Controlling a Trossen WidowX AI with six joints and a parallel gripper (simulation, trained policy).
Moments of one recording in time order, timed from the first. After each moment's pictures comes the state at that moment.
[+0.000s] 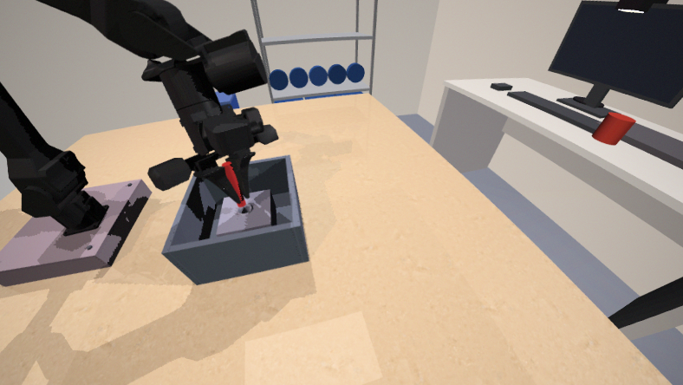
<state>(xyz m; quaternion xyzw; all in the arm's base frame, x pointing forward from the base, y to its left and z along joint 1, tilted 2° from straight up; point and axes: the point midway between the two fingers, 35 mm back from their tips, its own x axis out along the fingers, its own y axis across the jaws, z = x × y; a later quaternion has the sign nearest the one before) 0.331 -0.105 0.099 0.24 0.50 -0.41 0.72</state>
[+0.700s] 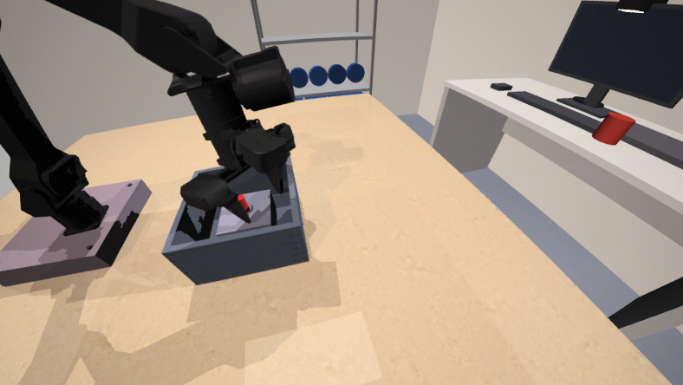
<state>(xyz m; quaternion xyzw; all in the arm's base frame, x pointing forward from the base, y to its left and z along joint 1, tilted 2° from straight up) 0.364 -0.115 0.081 0.24 0.55 -0.33 0.73</state>
